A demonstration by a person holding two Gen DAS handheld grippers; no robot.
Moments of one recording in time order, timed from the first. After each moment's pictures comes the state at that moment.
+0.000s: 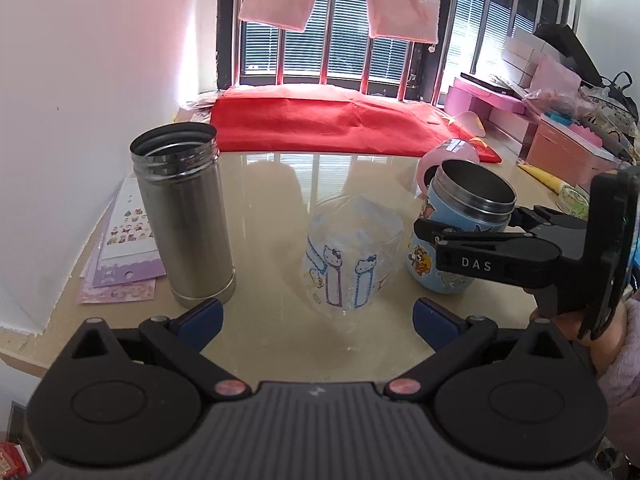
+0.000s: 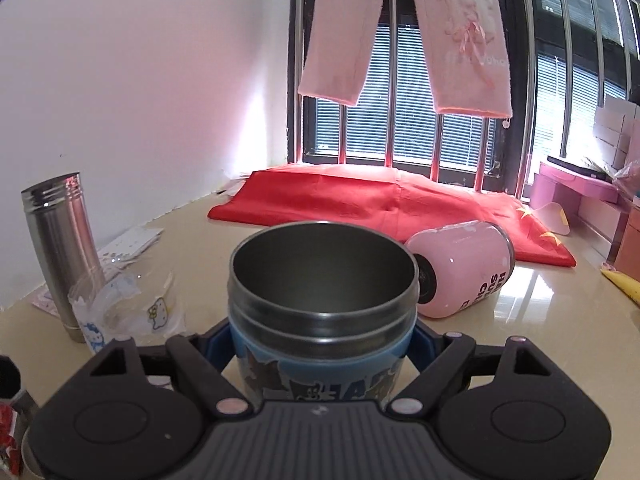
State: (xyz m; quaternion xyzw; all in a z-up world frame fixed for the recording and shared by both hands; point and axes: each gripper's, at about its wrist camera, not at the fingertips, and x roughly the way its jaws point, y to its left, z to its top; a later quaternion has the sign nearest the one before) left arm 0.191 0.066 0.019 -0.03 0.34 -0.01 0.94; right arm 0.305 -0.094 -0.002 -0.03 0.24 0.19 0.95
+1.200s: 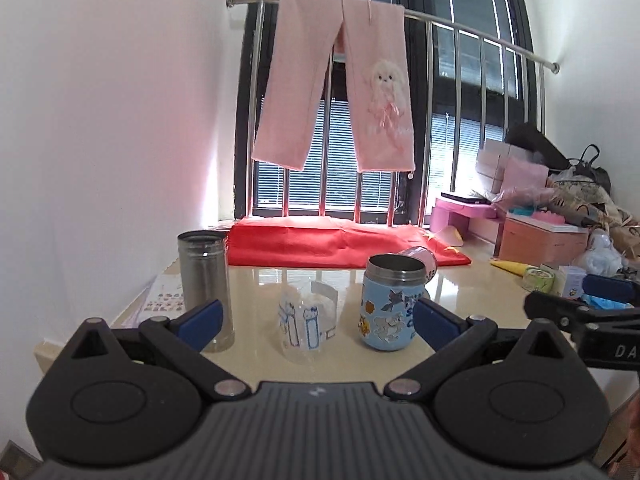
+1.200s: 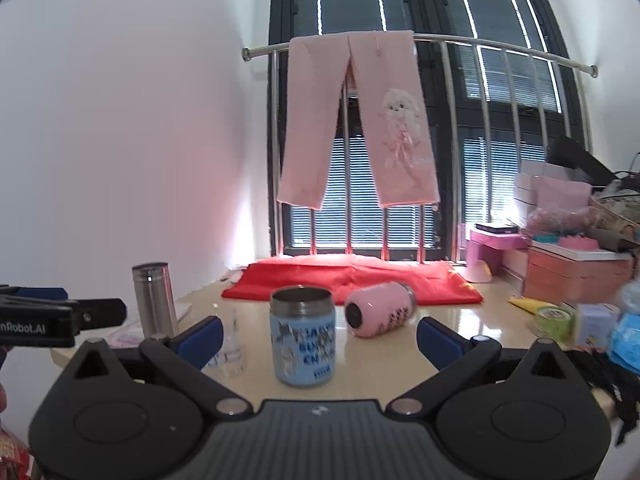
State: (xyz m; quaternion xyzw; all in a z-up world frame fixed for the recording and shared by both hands) left arm 0.042 0.002 0.036 -0.02 0.12 0.03 0.99; right arm 0.076 -0.184 0.056 0.02 0.10 0.15 0.98
